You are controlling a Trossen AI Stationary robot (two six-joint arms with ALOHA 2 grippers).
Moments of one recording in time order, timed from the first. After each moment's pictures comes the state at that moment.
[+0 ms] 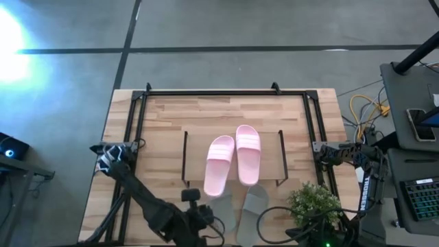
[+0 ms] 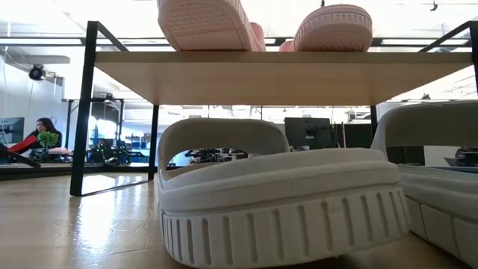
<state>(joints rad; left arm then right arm) -0.73 1.99 1.97 -1.13 -0.50 -0.83 1.20 1.85 1.83 -1.31 0.83 2.20</state>
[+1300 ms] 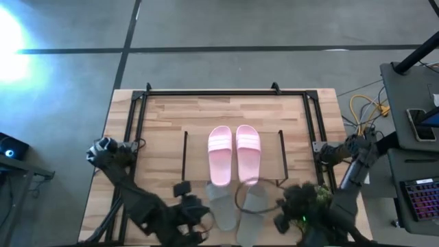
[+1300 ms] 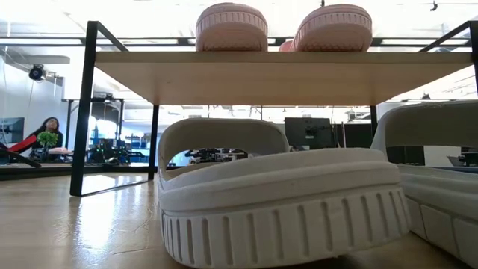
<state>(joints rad) -0.76 1.85 1.93 -1.04 -0.68 -0.91 0.96 1.80 1.83 -1.51 0.63 1.86</state>
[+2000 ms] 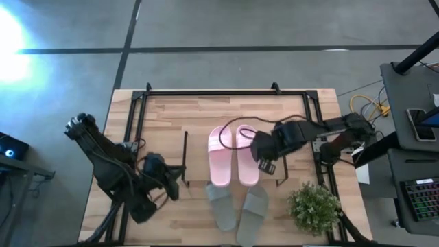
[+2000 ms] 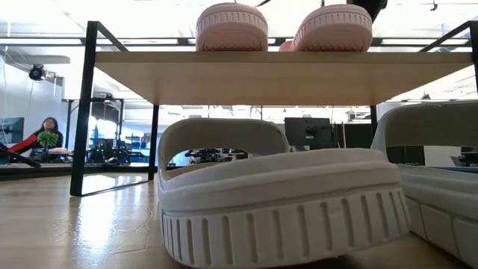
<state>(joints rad) -0.79 1.42 1.50 -1.12 -1.04 -1.55 0.24 1.63 1.70 -1.55 0.21 0.67</state>
